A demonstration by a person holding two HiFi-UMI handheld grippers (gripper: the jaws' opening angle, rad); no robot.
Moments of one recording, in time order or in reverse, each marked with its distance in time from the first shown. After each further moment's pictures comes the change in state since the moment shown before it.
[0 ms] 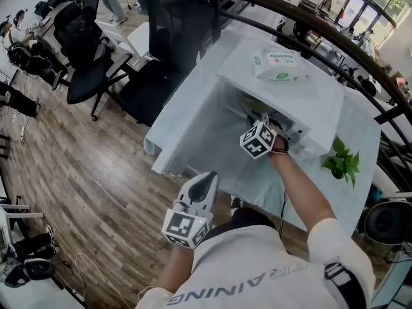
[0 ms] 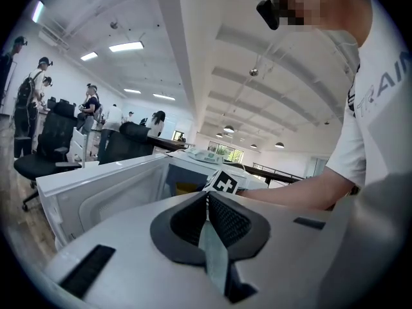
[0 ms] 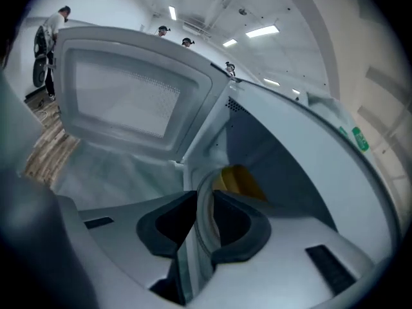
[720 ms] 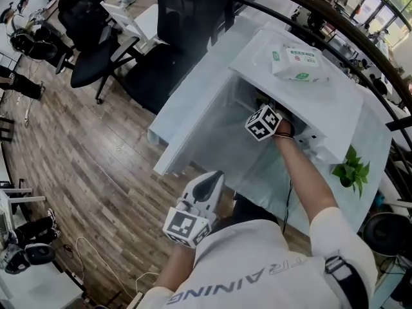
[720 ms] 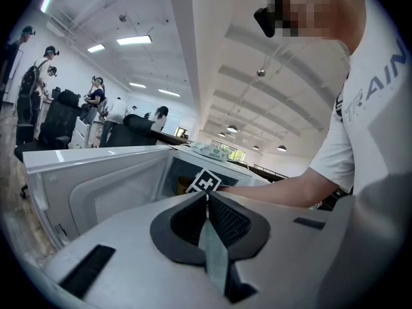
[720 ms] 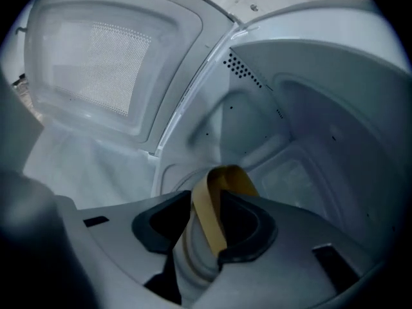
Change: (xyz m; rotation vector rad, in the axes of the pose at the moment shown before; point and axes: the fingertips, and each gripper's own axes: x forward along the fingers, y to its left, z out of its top) left arm 0.019 0.019 -0.015 -0.067 0.016 0.007; right arm 0.084 -0.031 -0.002 -0.083 0.056 -0.070
